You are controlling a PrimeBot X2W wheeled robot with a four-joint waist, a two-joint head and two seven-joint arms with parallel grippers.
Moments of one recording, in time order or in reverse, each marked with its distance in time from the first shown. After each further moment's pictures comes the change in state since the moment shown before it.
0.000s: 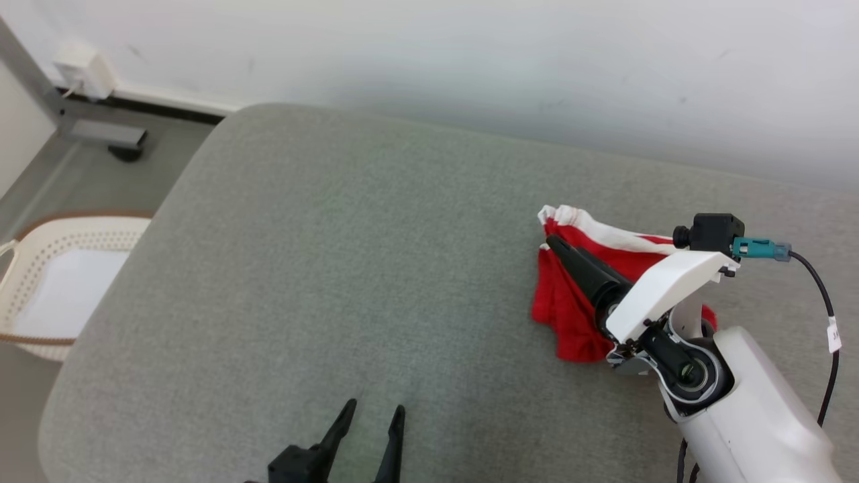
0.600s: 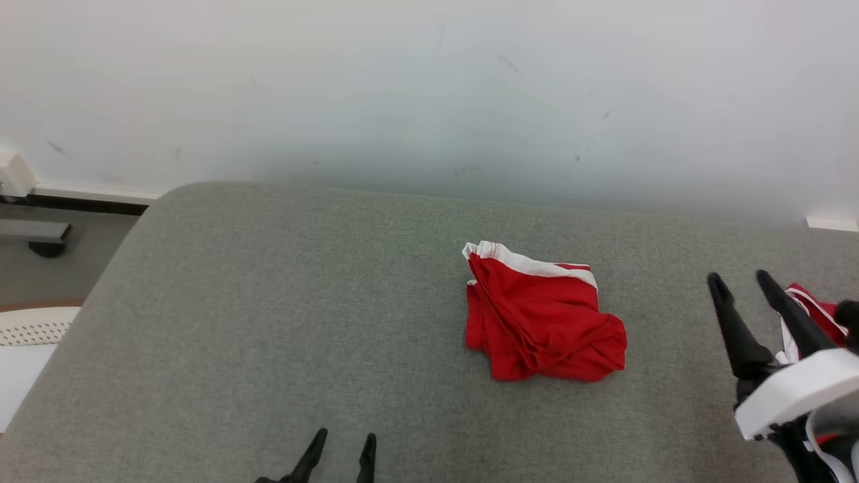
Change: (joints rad) left arm 0.104 0.008 0.088 -0.033 0.044 0.002 0.000; right arm 0.397 -0.132 -0.273 -0.509 -0.584 0.000 -0.145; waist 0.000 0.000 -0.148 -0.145
